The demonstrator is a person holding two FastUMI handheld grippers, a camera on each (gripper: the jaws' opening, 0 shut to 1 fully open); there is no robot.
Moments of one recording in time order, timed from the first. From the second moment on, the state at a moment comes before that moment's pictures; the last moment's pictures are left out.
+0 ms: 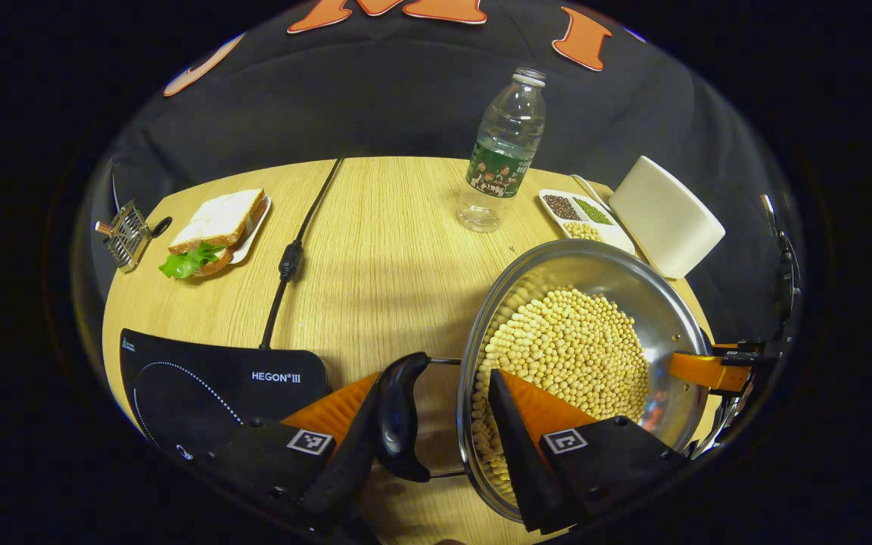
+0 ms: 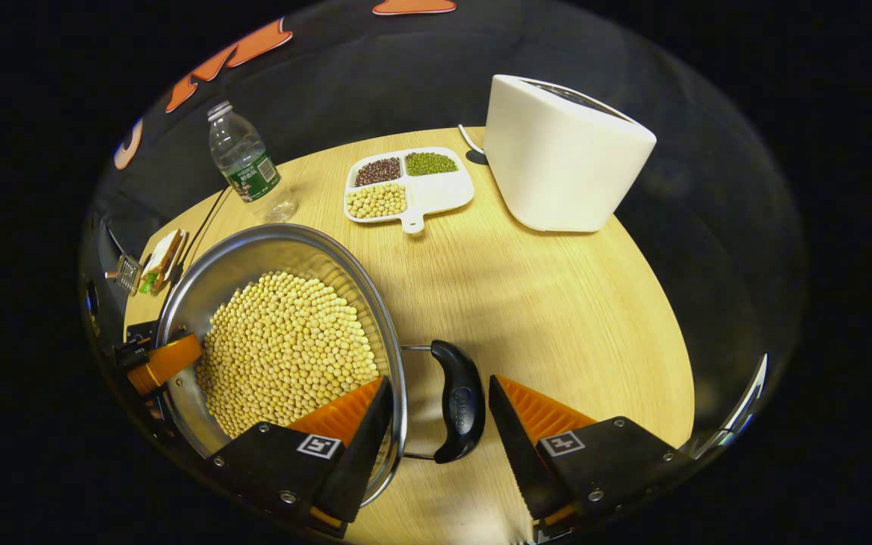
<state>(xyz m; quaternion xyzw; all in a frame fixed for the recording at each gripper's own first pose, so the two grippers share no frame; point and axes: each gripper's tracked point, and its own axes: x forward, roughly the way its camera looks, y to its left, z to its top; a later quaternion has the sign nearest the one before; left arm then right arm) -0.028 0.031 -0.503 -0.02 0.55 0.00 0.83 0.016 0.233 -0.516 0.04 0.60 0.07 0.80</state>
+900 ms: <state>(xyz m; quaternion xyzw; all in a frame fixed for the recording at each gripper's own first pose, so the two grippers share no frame) -0.049 0.034 -0.438 0.00 0.51 0.05 0.86 0.019 0.239 -0.518 0.08 0.58 0.10 0.80</state>
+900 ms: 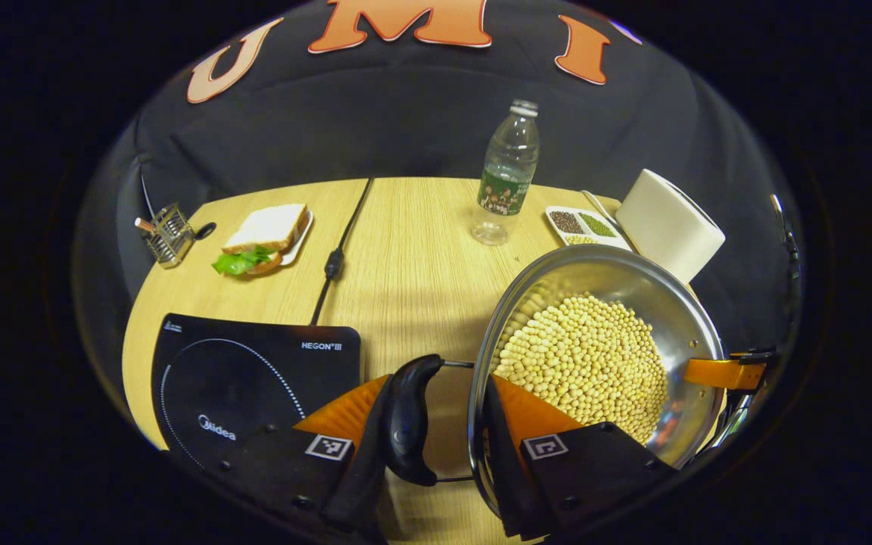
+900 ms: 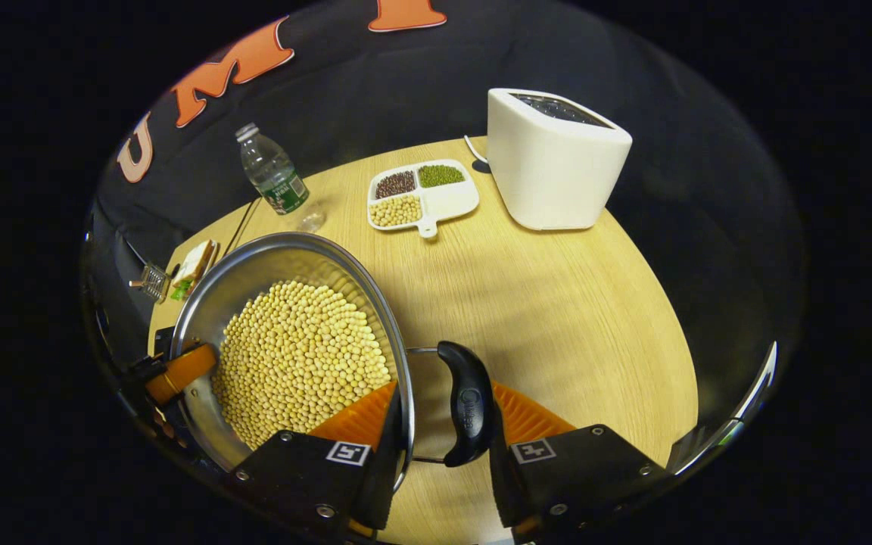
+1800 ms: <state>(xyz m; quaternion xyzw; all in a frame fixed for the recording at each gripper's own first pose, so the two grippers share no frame) -0.135 0.152 -0.293 -0.01 0.45 0.19 0.87 0.059 0.248 -0.531 0.05 0.51 0.22 0.83</state>
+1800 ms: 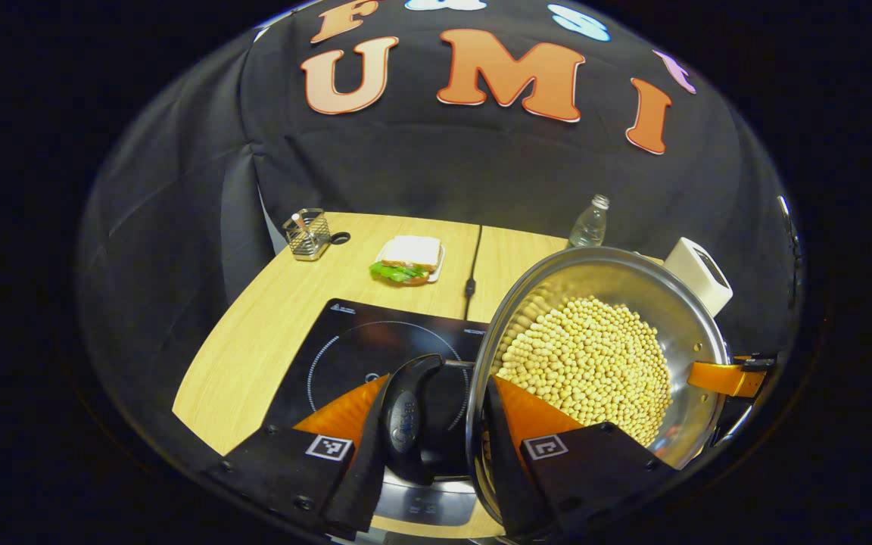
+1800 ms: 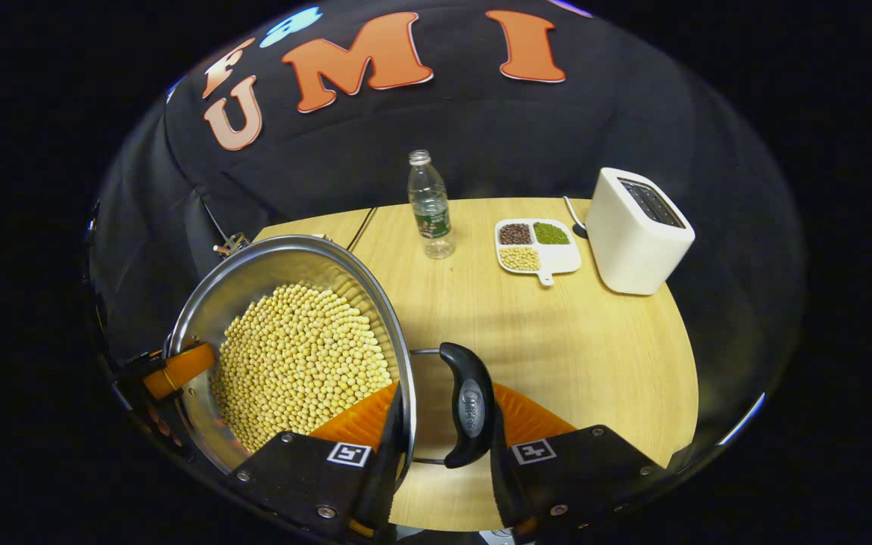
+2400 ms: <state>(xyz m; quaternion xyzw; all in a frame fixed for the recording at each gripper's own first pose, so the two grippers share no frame) -0.132 0.275 -0.284 -0.02 0.48 0.17 0.86 0.053 0.245 -0.527 0.03 0.53 0.21 0.82</state>
